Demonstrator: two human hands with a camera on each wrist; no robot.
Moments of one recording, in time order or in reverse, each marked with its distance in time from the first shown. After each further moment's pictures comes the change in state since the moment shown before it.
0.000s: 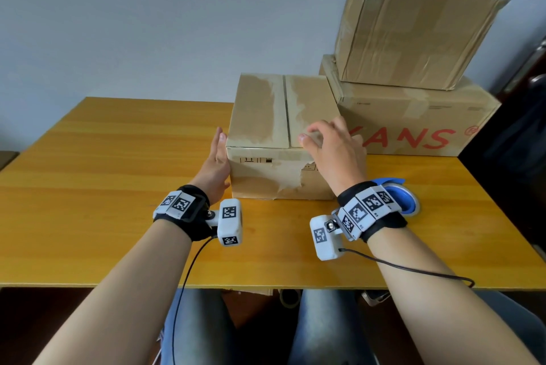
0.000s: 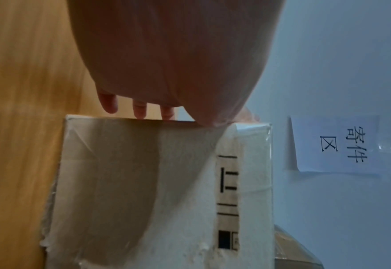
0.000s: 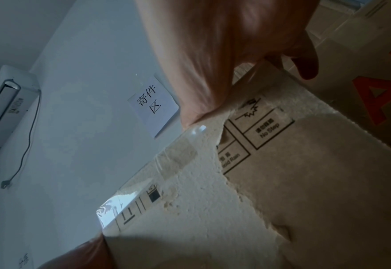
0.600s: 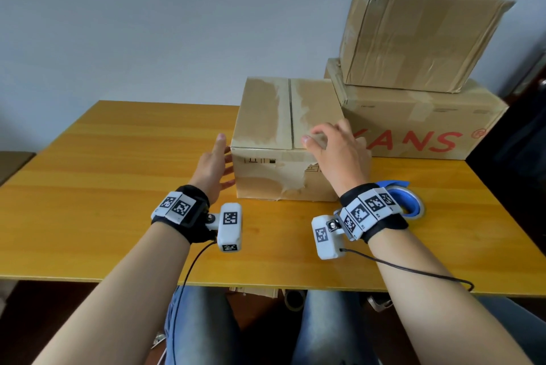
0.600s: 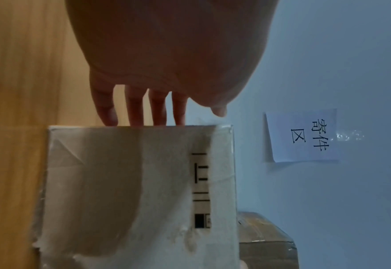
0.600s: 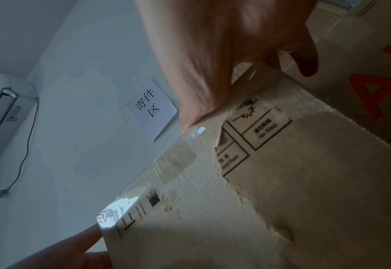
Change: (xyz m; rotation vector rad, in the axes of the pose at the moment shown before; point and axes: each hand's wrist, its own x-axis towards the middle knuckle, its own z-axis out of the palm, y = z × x) left_hand -0.010 0.015 -0.002 -0.265 0.168 -0.167; right_hand 0.000 0.001 -0.002 0.002 0.007 0.016
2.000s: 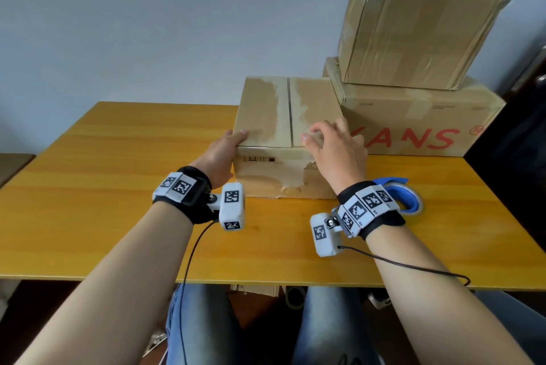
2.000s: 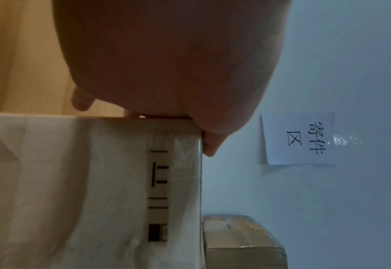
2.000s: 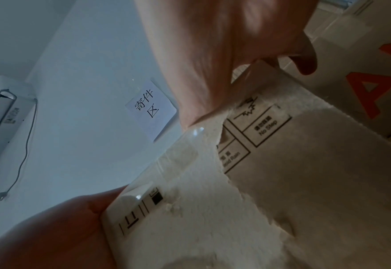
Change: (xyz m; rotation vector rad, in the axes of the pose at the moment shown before) left_hand -0.002 0.027 0.013 0.060 -0.167 -0.093; right_hand -0.005 -0.006 -0.002 -0.010 -0.018 -0.004
